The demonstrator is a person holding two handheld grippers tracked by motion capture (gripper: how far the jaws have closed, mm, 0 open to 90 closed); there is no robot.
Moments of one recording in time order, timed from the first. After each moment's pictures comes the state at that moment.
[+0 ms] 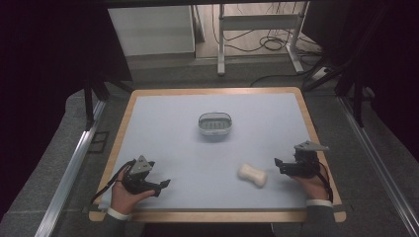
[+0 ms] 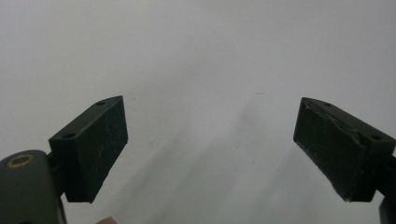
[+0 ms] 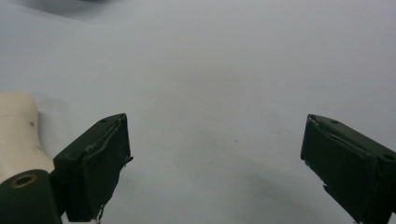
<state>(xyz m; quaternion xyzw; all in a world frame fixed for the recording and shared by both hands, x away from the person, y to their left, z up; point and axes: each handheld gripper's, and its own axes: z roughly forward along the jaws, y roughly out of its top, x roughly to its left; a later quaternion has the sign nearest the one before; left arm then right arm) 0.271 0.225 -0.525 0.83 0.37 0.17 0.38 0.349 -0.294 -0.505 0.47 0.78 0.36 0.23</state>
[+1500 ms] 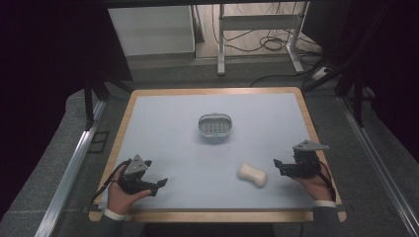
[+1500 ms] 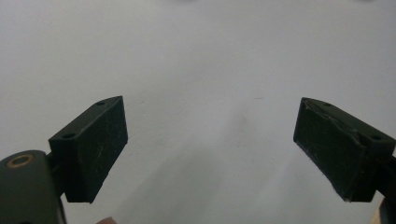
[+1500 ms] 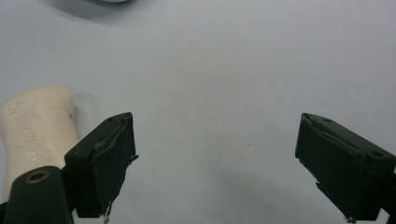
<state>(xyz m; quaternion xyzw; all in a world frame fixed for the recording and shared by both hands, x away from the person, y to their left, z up) 0.267 0.232 -0.517 0.83 0.37 0.17 0.39 0.340 -0.287 -0.487 0.43 0.80 0.35 0.22</state>
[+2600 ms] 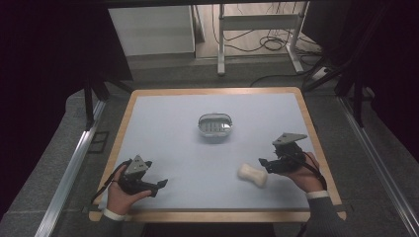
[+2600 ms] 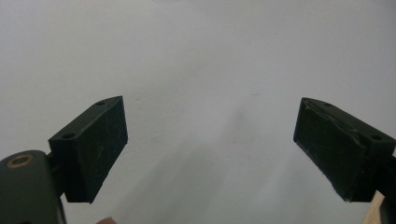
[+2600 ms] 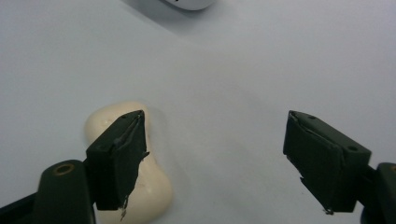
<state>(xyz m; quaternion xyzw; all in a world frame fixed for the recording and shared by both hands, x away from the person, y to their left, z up) 0.267 0.232 -0.517 0.83 0.37 0.16 0.39 0.344 -0.233 -0.455 0.35 0.86 0.32 0.19</state>
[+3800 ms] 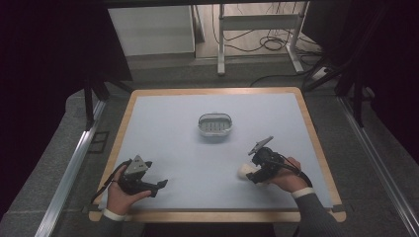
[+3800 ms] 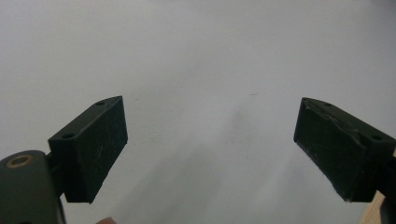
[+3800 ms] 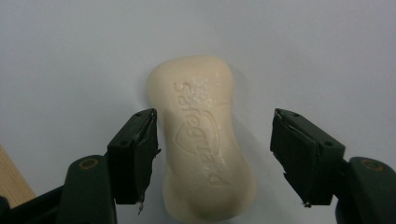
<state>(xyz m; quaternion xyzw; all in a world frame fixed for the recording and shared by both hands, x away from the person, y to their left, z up) 0.267 0.232 -0.518 0.83 0.37 0.16 0.39 0.344 -0.181 -0.479 0.30 0.93 0.19 0.10</state>
